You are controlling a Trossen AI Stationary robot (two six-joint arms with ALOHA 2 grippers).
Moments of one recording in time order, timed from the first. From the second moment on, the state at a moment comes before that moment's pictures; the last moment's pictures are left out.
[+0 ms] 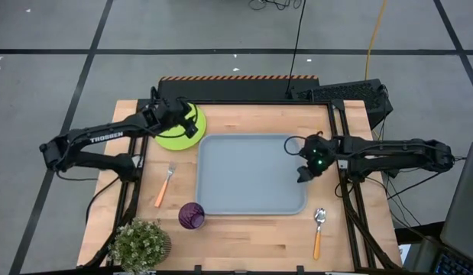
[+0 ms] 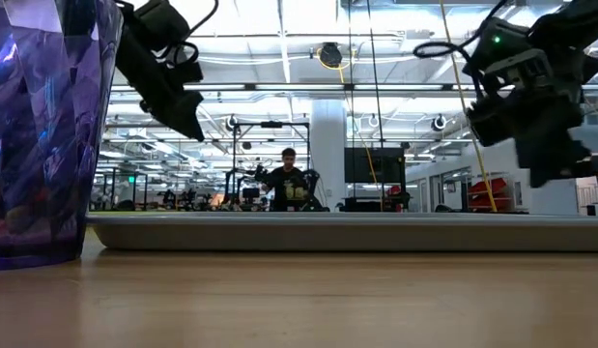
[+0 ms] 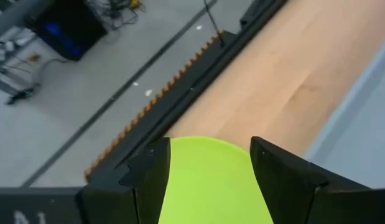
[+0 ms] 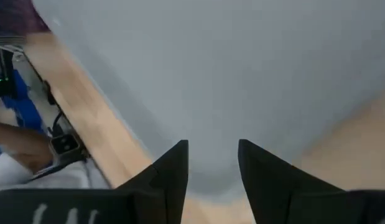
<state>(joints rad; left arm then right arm) 0.53 1.13 0.73 -0.27 -0.34 0.10 -0.23 0.89 0.41 -0.58 -0.53 0.91</state>
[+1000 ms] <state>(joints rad) 0.63 1.12 0.73 0.23 -0.24 0.38 0.44 0.95 0.42 0.02 0.14 1.86</state>
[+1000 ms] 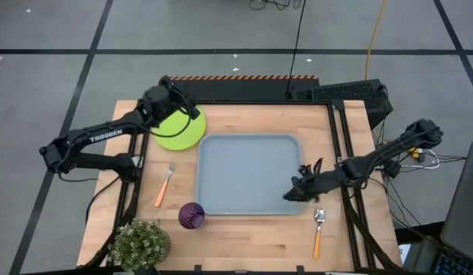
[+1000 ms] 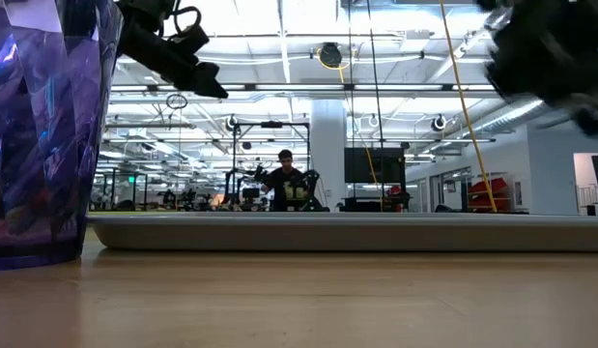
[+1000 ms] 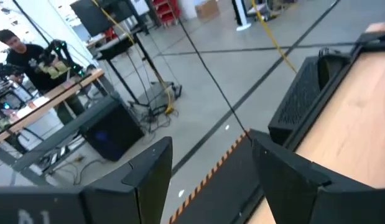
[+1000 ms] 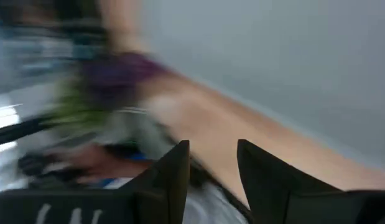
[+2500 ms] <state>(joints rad) 0.61 1.12 0.73 0.27 -0.18 0.35 0.53 1.57 1.64 0.46 1.57 -0.70</state>
